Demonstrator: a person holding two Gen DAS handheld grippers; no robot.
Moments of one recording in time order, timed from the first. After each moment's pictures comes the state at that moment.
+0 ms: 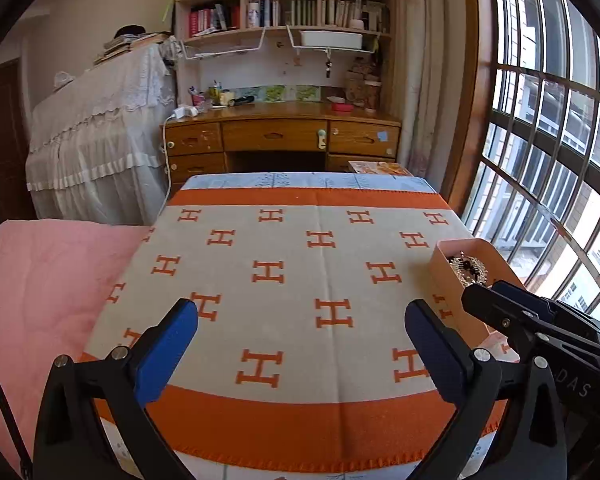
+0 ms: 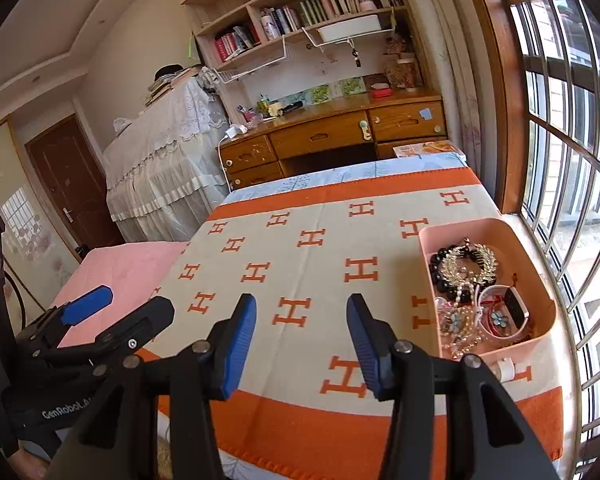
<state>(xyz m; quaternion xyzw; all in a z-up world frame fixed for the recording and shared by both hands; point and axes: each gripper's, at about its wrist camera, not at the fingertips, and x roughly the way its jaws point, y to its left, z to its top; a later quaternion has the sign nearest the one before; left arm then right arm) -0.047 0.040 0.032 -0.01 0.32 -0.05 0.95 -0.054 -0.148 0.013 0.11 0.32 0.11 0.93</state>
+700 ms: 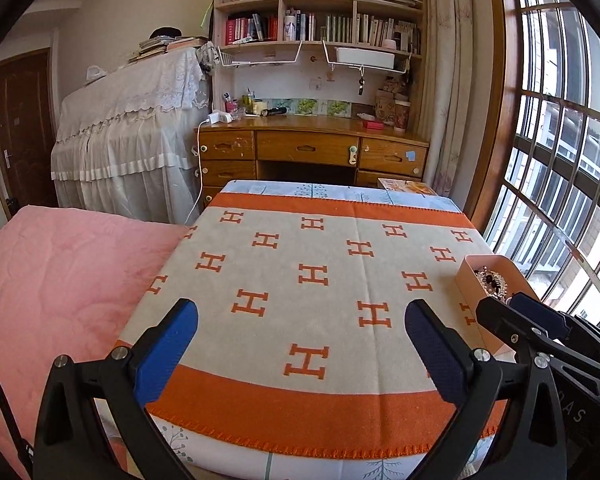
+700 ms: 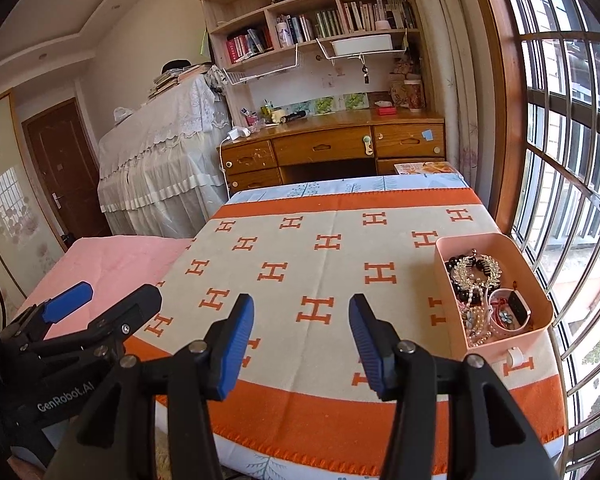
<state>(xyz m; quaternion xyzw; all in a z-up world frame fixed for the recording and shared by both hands) -0.067 0.087 0.037 -0.02 0.30 -0.01 0.95 -0.076 -0.096 0.022 0.07 0.31 0.08 0.95</state>
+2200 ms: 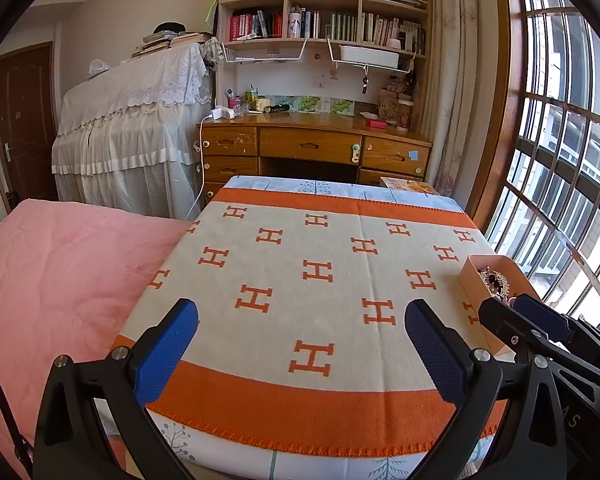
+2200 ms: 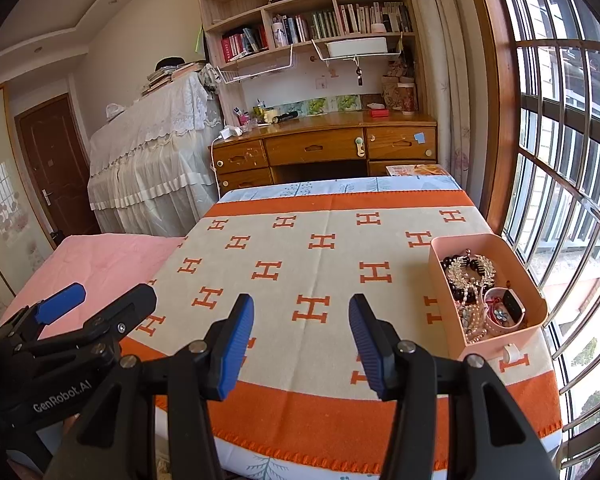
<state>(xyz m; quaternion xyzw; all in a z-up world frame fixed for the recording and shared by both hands) -0.065 0.084 0.028 -0.03 0.30 -0.01 0.95 -0.076 -0.102 0.021 0.06 0.31 0.08 0.95</state>
